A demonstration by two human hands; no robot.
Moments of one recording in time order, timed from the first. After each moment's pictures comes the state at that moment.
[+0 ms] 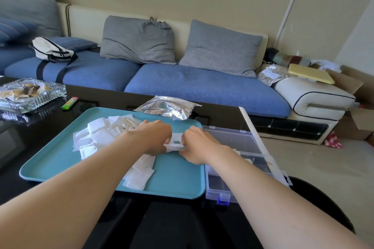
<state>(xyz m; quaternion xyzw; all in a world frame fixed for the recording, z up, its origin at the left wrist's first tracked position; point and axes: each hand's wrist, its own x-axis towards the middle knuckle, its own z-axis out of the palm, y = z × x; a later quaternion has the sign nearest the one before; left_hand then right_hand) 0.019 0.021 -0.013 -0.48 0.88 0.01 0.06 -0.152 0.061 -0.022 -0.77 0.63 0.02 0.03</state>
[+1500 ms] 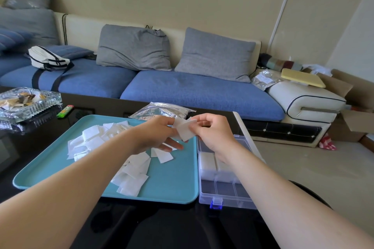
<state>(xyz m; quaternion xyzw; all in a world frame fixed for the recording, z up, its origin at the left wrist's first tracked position) 0.001 0.041 0.020 -0.44 0.69 0.54 -0.21 -0.188 0.075 0.005 -0.52 0.62 -0.50 0.30</state>
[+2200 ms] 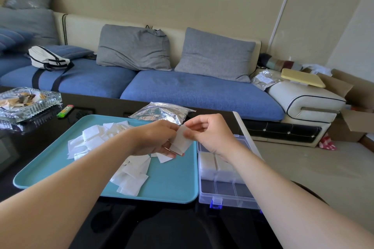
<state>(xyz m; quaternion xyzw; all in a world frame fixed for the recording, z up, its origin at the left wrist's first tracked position) 0.002 0.041 0.015 -0.43 0.66 0.59 -0.17 -0.194 0.079 0.009 -0.64 0.55 -0.44 0.30</state>
